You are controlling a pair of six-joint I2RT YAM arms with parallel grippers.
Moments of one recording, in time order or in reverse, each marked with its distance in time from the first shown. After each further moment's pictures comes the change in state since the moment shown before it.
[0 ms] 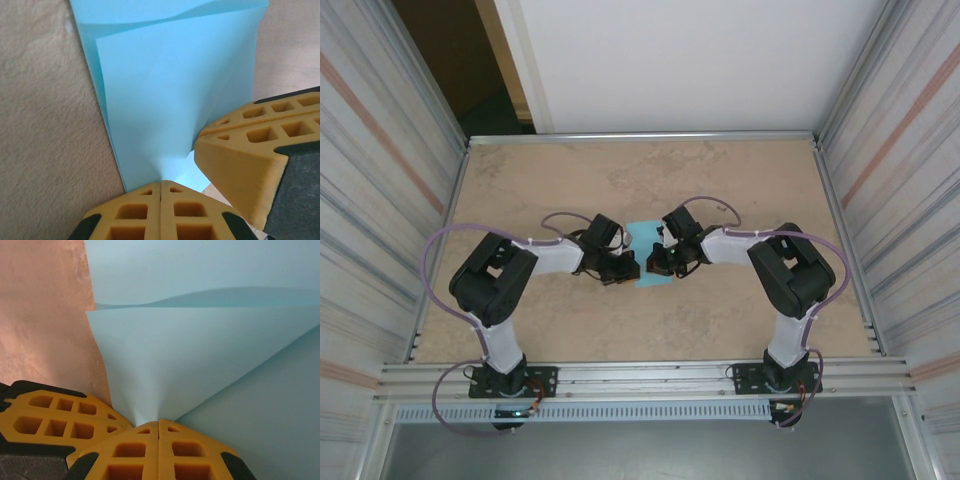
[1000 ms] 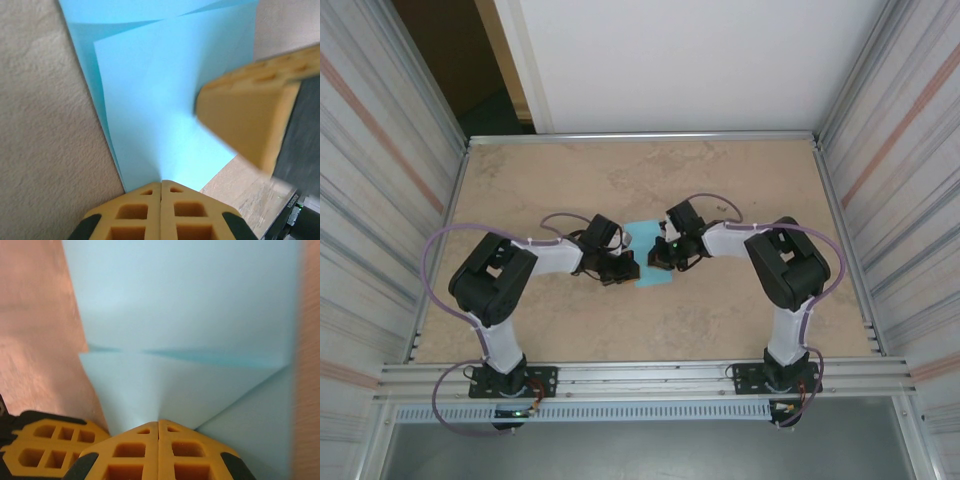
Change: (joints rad) left arm 0.008 0.000 -0.011 0.005 0.014 -0.005; right arm -0.080 0.062 0.041 0.022 -0.052 -0.019
